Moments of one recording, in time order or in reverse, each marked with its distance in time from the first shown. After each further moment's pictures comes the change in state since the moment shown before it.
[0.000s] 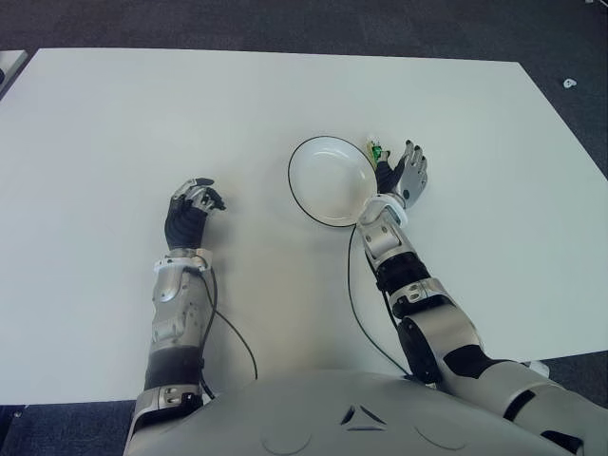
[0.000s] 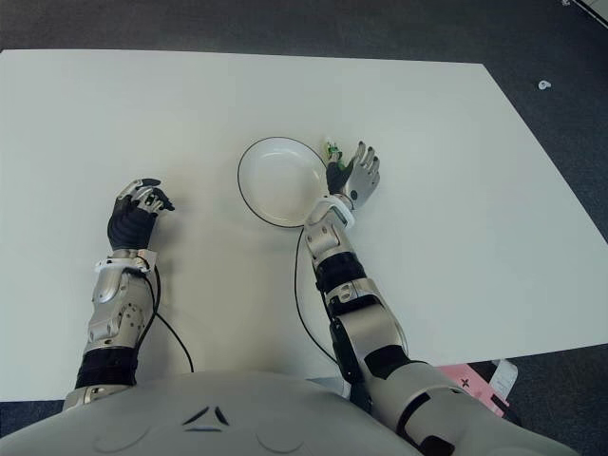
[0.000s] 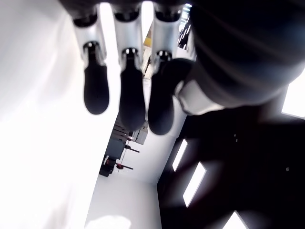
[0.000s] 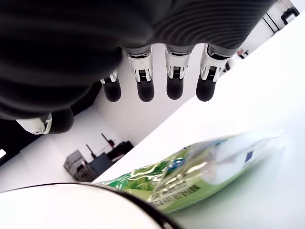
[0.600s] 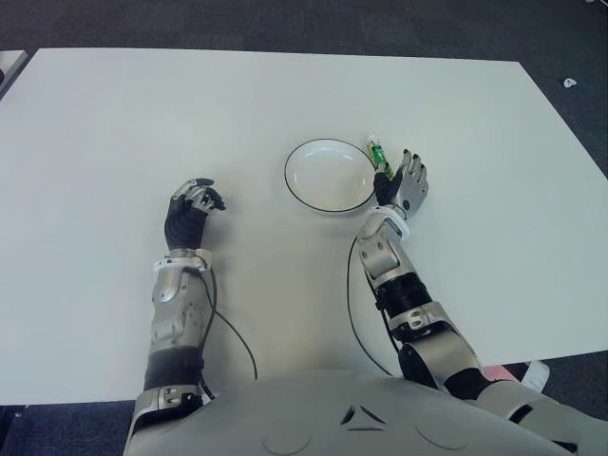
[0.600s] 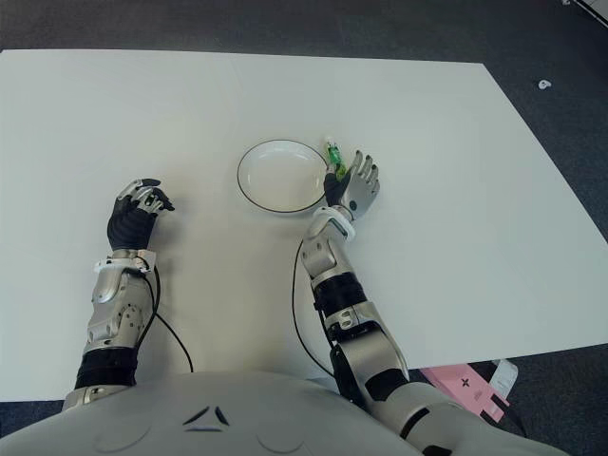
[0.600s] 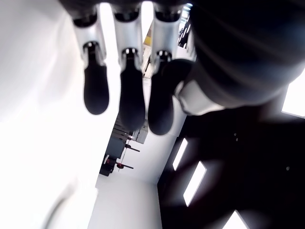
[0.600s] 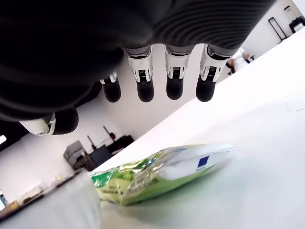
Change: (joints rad) left arm 0.002 0.001 0.000 -0.003 0.000 0.001 -0.001; right arm 0.136 -0.001 0.077 -0.218 -0.113 0.126 0.113
